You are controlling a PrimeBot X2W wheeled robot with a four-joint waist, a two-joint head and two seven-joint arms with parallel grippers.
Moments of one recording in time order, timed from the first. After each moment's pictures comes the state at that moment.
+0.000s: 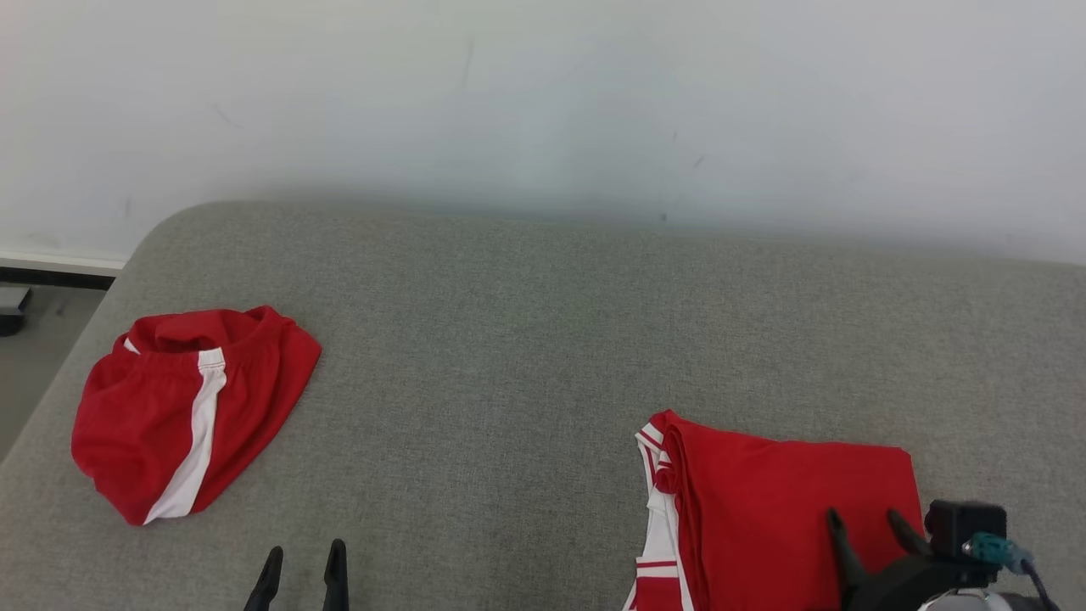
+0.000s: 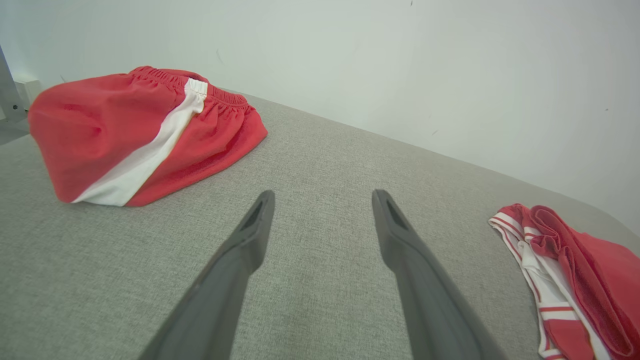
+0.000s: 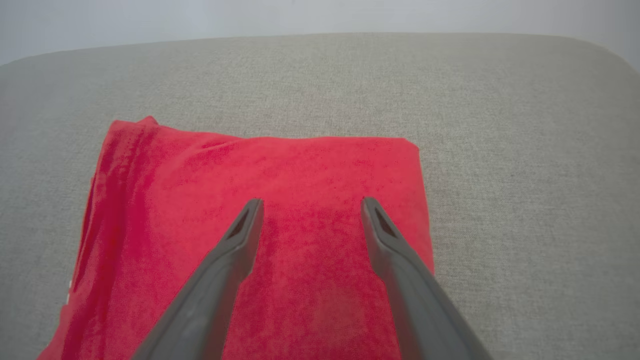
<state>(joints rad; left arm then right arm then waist) 0.09 0.09 -0.08 0.20 -0.38 -0.13 -0.26 0.00 -0.06 -0.14 0.17 0.10 0.13 0.27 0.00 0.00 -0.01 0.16</state>
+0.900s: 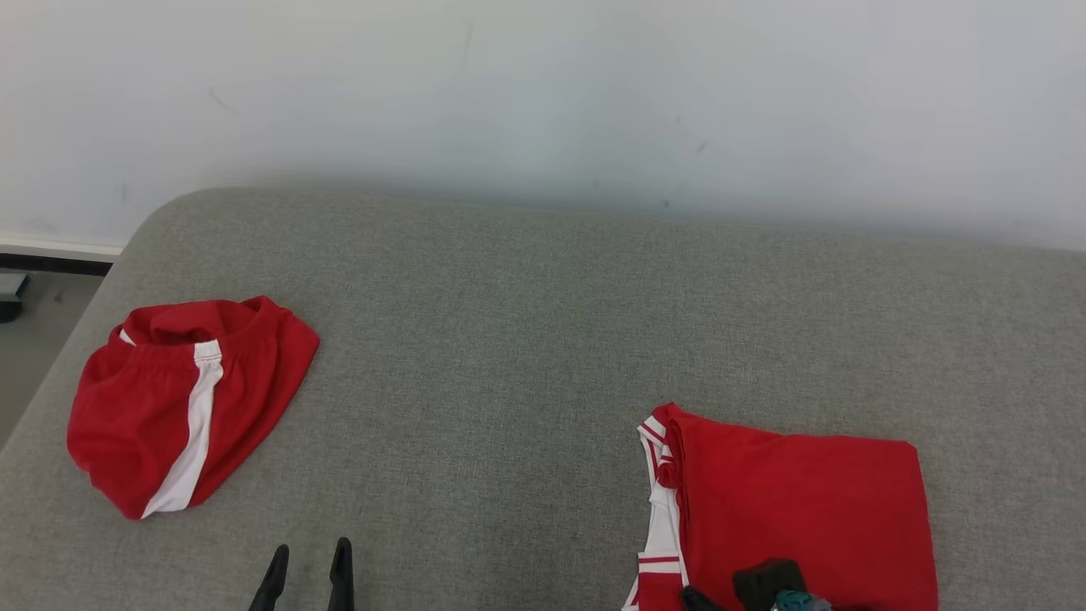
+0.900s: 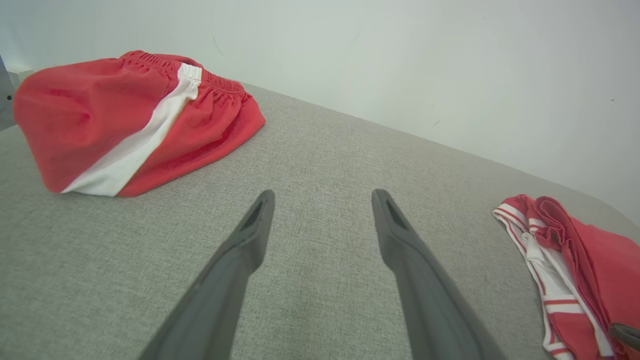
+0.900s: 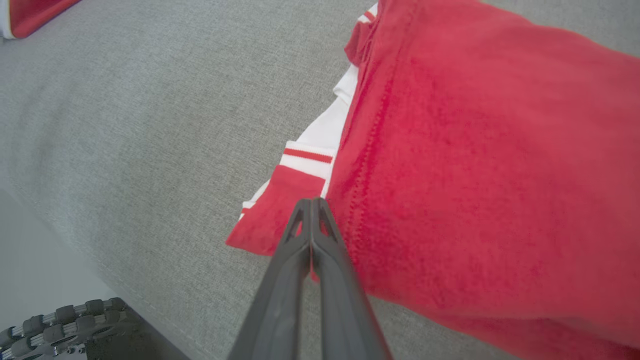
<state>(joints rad) 0.08 0.09 -0.09 0.21 -0.38 -0.13 -0.26 0.09 -0.05 0.25 0.14 0.07 0.13 0.33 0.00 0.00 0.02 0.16</state>
